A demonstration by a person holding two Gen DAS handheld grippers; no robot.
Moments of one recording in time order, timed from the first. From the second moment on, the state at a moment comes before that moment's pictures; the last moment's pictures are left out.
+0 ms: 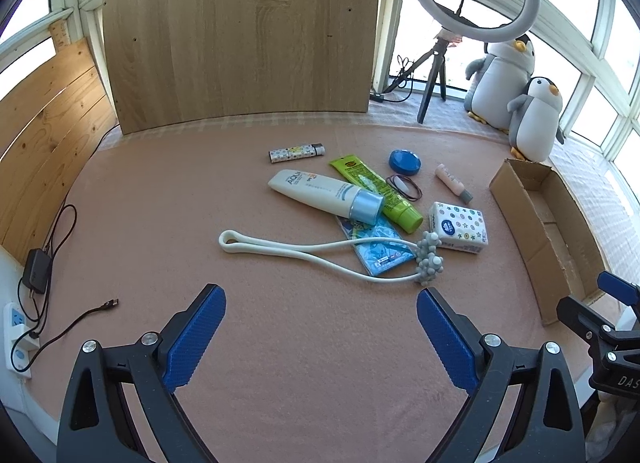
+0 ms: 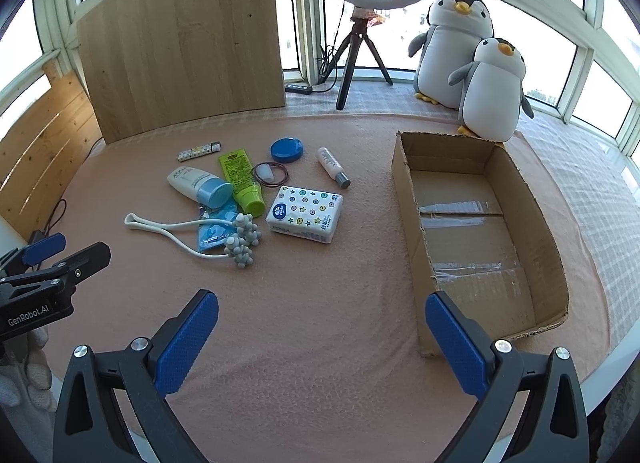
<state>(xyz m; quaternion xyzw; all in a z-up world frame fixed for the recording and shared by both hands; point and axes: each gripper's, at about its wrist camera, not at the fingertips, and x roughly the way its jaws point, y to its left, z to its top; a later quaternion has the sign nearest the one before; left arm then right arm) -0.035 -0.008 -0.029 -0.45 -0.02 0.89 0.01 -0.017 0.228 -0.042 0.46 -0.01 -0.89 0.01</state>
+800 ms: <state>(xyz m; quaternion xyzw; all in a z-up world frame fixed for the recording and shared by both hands) -0.113 -0.041 -0.068 -0.48 -0.03 0.88 -0.01 -0.013 0.240 -0.052 0.48 -0.03 -0.88 0.00</state>
